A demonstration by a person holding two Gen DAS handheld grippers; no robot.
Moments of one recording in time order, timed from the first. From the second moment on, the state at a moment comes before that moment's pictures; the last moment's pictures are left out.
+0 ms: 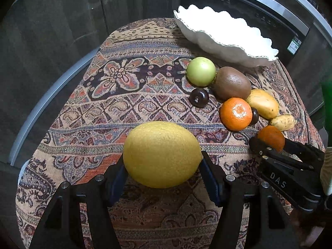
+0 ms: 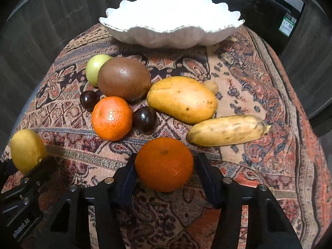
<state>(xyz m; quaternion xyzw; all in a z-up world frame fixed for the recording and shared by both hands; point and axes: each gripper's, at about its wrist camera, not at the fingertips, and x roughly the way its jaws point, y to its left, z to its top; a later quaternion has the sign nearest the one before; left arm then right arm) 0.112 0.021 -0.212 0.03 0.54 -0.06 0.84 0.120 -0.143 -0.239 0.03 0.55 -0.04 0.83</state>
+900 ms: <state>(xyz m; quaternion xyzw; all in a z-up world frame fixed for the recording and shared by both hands) 0.160 -0.042 -0.143 0.05 0.49 -0.09 0.87 0.138 -0.191 -0.147 0.03 0.47 -0.05 0.88</state>
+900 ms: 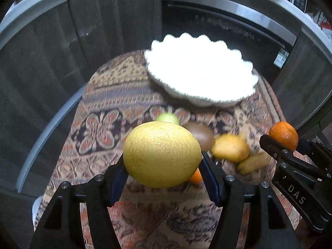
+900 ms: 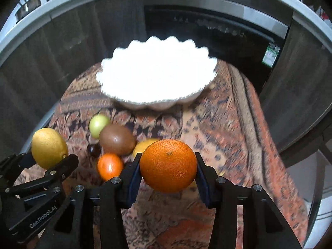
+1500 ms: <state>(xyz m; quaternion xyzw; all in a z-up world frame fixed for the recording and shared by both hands) 0.241 -0.075 -0.109 0.05 0.45 -0.10 0.89 0.206 -0.225 -0.120 0.03 0.44 -0.07 0.90</state>
